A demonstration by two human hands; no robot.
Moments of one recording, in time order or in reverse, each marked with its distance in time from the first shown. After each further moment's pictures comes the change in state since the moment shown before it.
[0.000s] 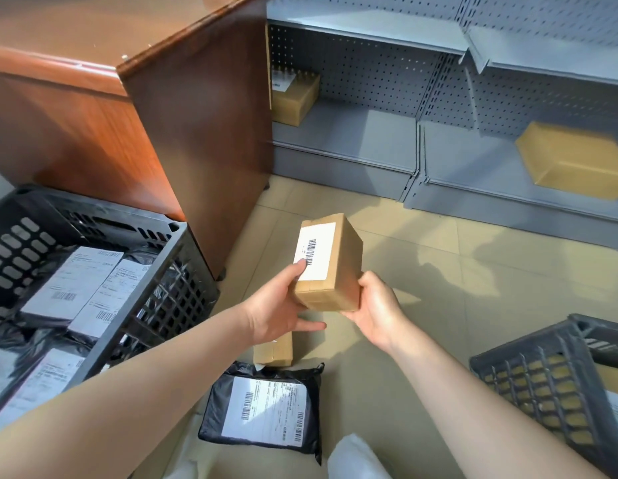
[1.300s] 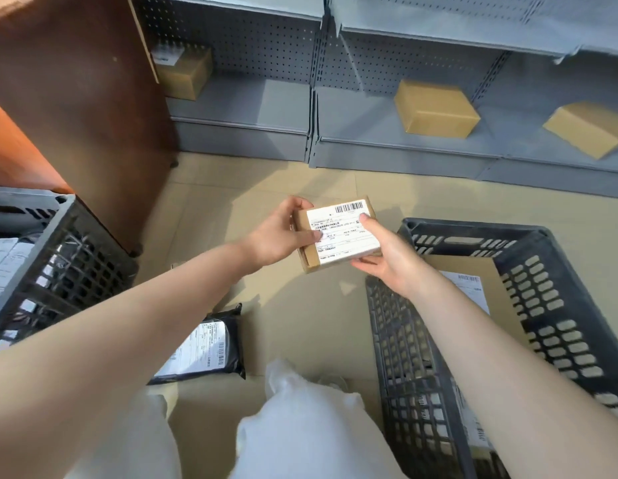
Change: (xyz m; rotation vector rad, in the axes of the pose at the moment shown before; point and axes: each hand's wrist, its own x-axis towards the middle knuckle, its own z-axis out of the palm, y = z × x) left_hand -0.028 -0.037 0.195 0.915 -0.016 0.427; right_hand -0.171 -0.065 -0.174 -0.188 0.185 -0.185
